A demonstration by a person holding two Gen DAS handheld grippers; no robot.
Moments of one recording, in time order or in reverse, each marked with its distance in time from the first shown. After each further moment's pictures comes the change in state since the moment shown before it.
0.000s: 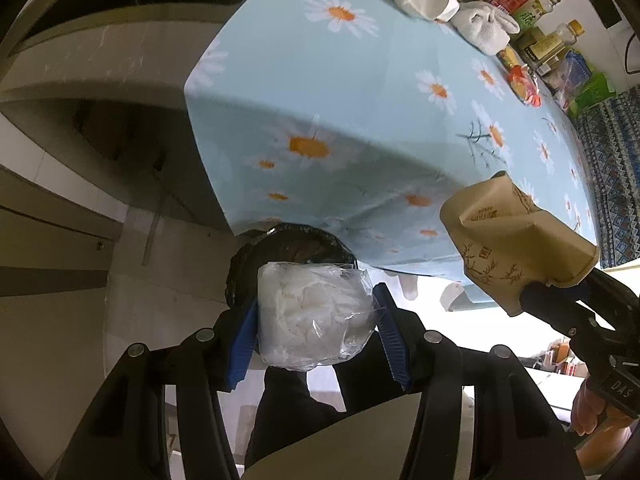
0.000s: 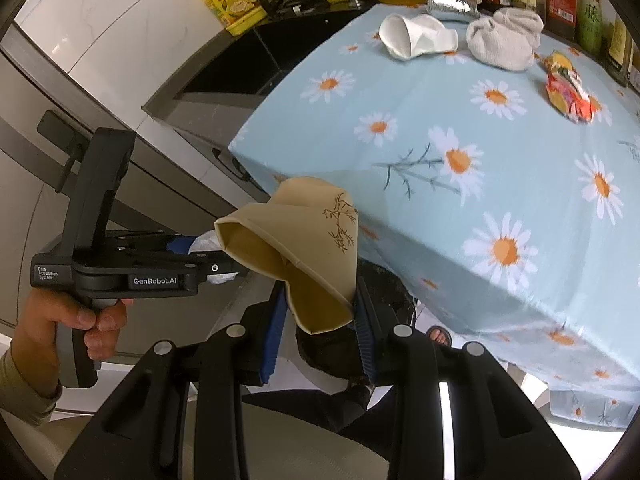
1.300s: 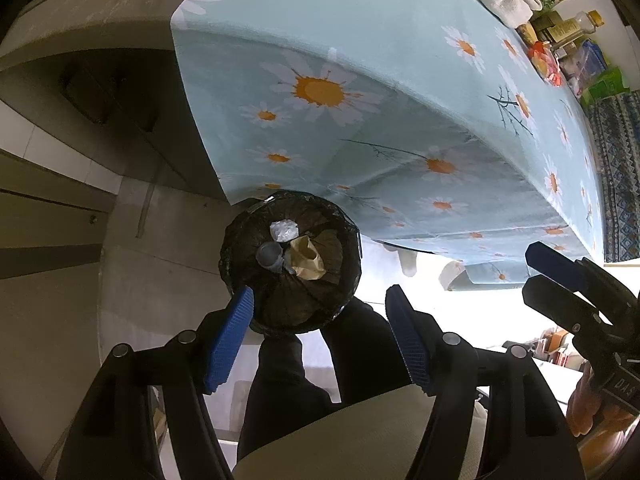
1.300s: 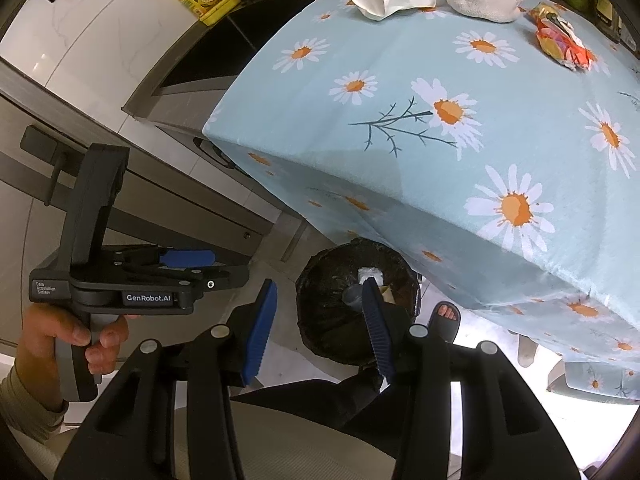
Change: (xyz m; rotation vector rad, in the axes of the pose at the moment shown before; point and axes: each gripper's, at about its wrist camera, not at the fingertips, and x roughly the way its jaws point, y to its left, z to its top) left arm 0.031 0.007 -0.006 -0.028 0.107 -0.013; right arm 0.020 -0.018 -0.001 0.085 0.046 0.000
